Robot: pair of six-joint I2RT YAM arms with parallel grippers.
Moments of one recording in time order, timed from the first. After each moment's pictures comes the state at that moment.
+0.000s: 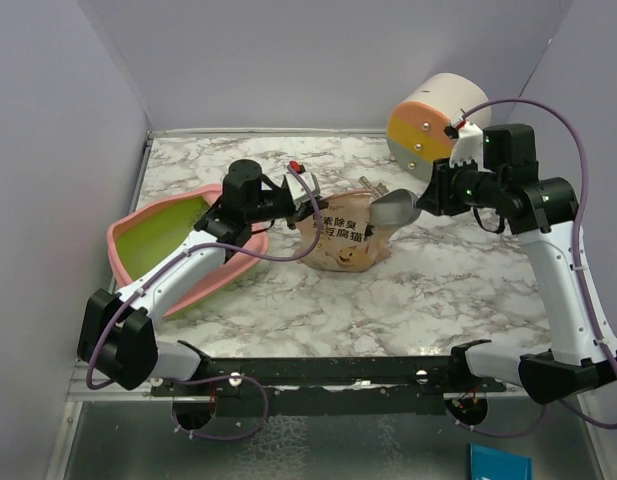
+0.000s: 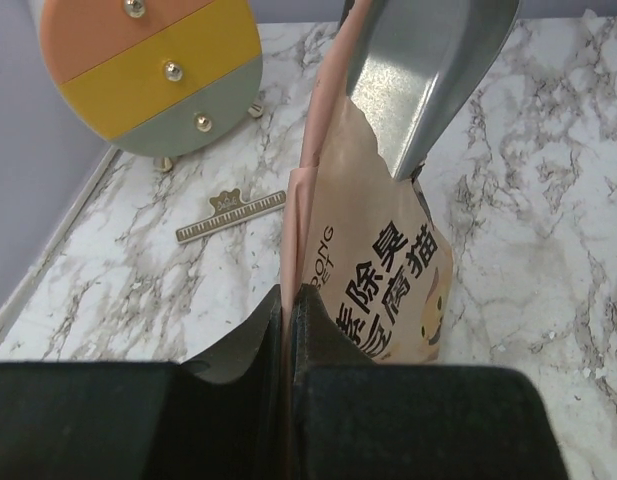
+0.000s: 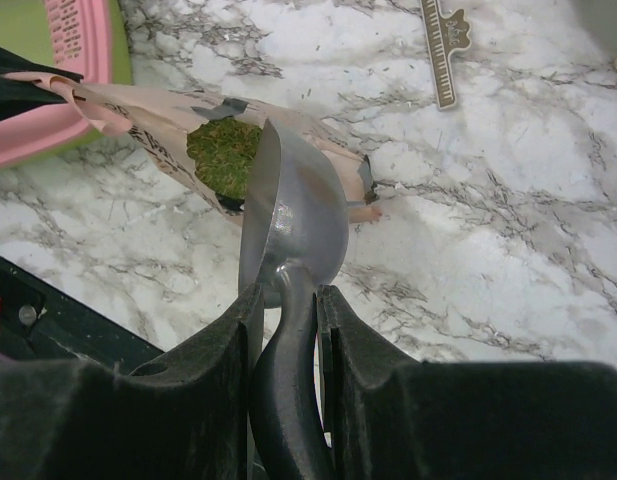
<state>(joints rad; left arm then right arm) -0.51 1.35 1.04 0.10 0.73 0.35 0.24 1.24 1.64 -1.09 -0.29 0.03</state>
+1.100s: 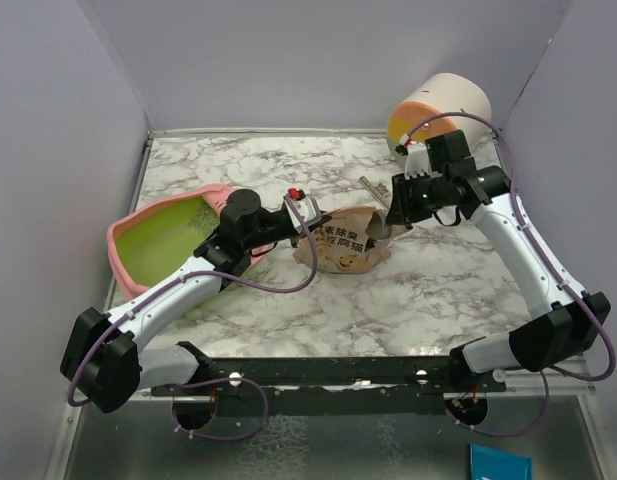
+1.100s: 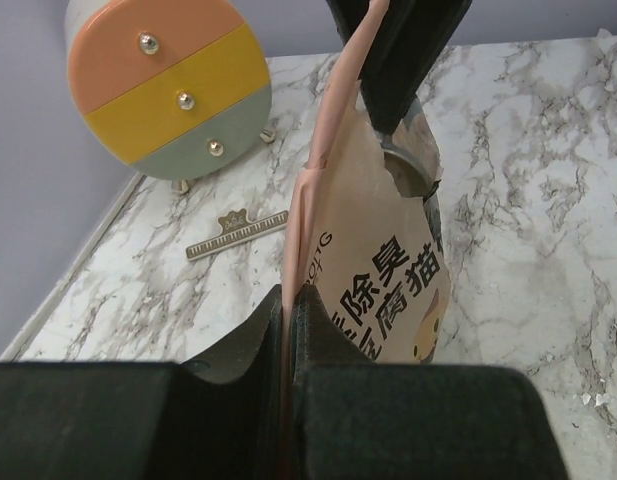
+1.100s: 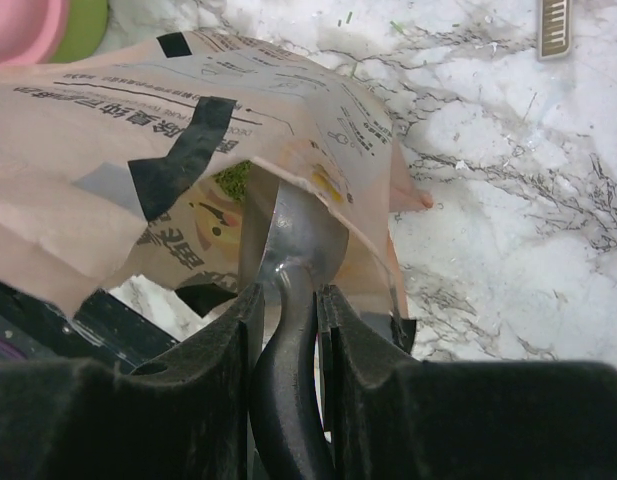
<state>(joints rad) -0.62 1.21 0.83 0.29 0.57 0.31 0.33 1.40 1.47 -0.98 -0.33 0.04</state>
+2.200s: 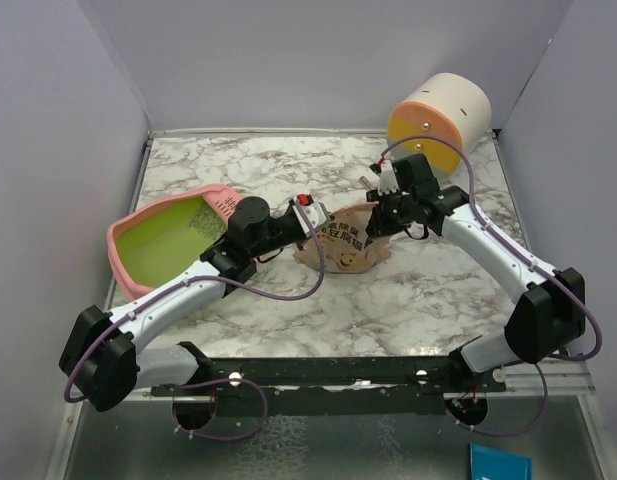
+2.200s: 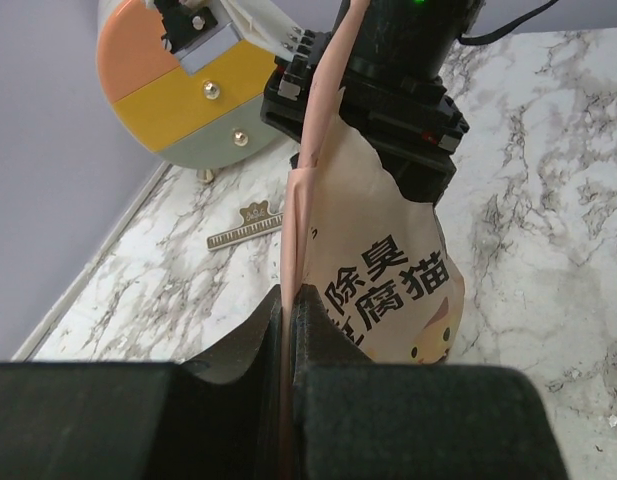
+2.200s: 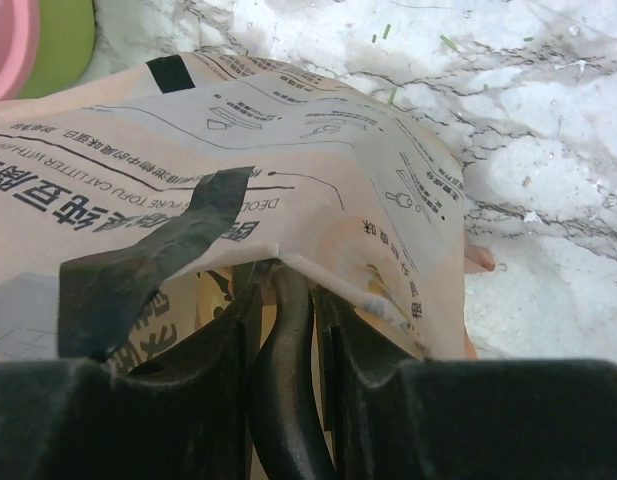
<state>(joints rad) -0.71 1.20 0.81 0.32 0.40 0.34 0.46 1.49 1.24 -0.66 -0.23 0.17</state>
